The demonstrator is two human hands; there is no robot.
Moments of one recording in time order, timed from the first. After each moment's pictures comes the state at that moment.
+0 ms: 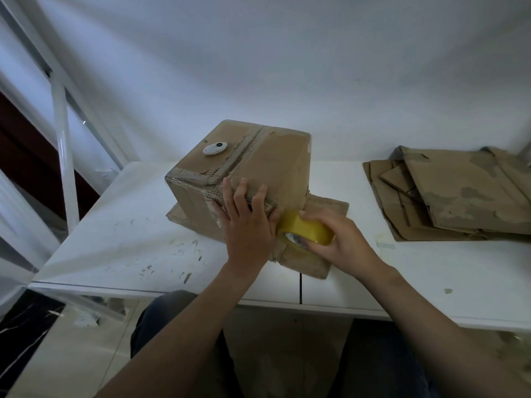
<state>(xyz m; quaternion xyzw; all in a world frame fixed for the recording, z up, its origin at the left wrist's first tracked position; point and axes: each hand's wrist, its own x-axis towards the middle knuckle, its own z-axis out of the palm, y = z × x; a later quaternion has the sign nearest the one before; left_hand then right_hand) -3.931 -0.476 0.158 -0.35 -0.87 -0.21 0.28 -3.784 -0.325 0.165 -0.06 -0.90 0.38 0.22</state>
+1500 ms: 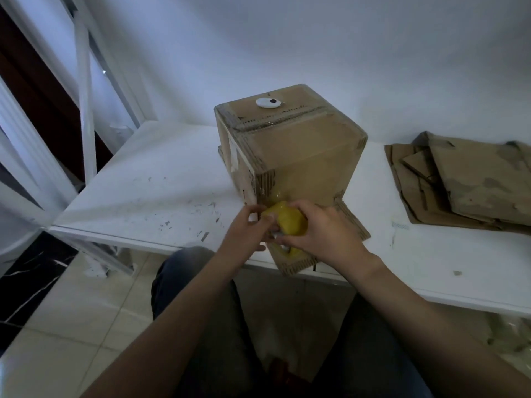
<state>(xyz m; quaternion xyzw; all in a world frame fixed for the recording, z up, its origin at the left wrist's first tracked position) -3.897 -0.571 0.172 -0.12 -0.78 -0.53 -0.30 -3.797 -0.419 0.190 -0.12 -0.95 0.27 0.08</state>
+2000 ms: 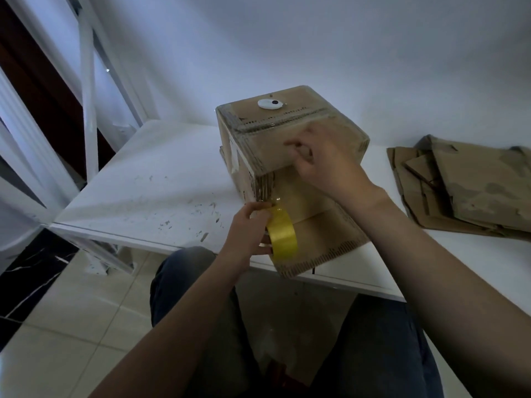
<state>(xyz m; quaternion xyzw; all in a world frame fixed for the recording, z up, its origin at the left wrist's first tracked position) -3.890 -0.557 0.192 -0.02 -0.73 -0.60 -0.32 -3.865 -0.381 0.264 -0.05 -0.95 0.22 0.22</state>
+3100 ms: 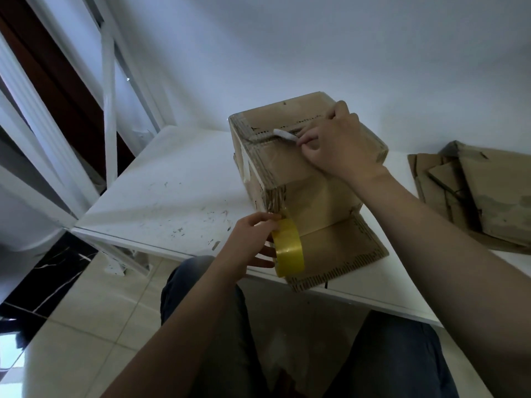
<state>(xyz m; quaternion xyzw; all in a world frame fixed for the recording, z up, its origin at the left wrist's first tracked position) -3.908 -0.567 0.203 -0.04 -0.76 -0.55 -0.35 -3.925 -0.337 0.263 -0.07 -0.97 0.08 0.22</state>
